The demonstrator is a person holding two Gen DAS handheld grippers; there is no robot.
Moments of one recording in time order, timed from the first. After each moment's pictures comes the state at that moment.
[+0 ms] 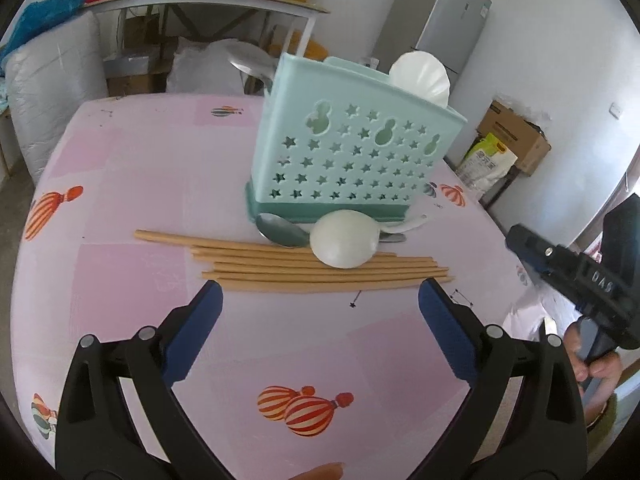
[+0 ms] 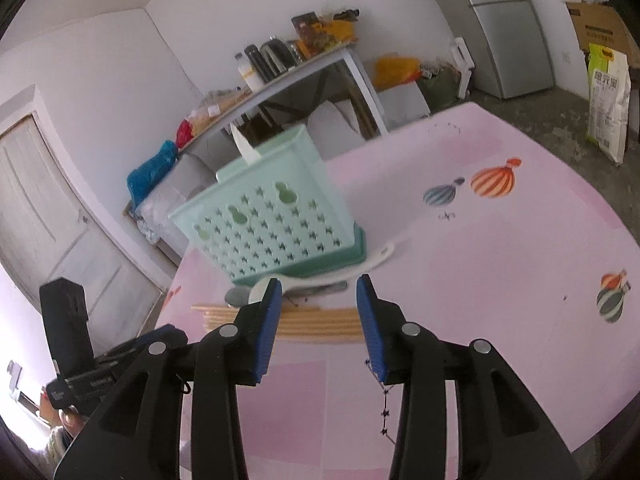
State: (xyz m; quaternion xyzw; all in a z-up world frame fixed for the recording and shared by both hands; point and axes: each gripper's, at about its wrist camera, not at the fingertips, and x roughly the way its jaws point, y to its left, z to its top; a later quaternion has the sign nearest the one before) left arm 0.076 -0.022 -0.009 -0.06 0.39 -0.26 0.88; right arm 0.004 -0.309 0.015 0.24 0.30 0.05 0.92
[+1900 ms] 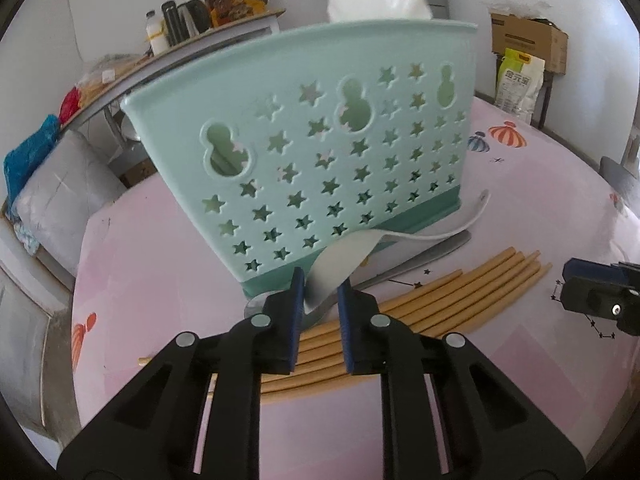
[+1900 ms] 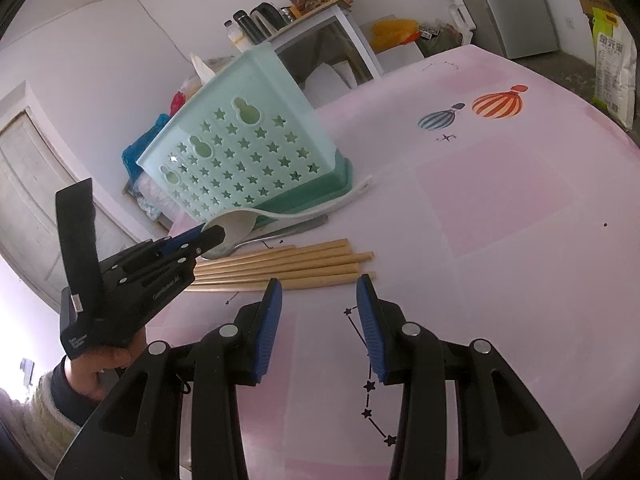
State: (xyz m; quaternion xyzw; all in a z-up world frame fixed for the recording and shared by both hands) left arm 0.123 -0.106 -0.030 0.17 0.35 -0.19 0.90; right arm 0.013 -0.307 -0.041 0.25 0.35 0.08 0.90
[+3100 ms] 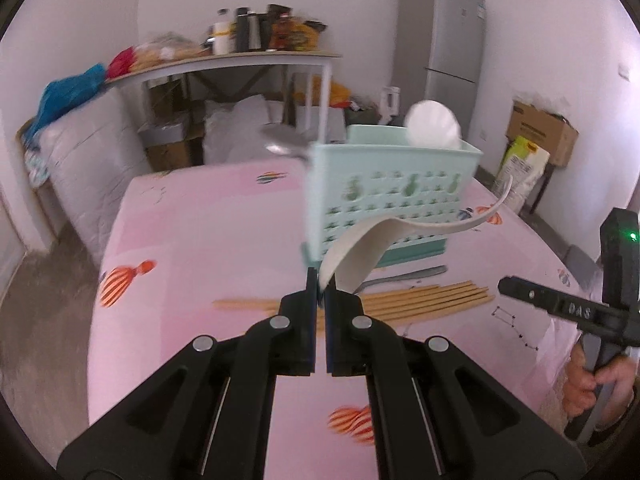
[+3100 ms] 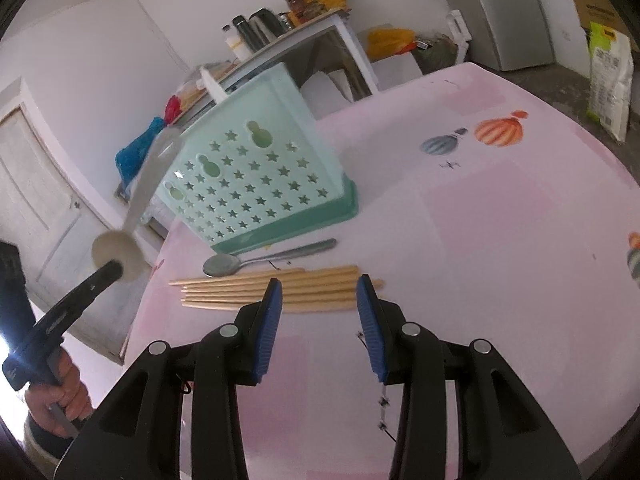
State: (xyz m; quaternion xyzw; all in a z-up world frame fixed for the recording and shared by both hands) left arm 0.060 -0.003 0.029 0.02 0.31 -0.18 0.93; right arm 0.021 -0.296 -0.019 0.23 0.35 0.06 0.91
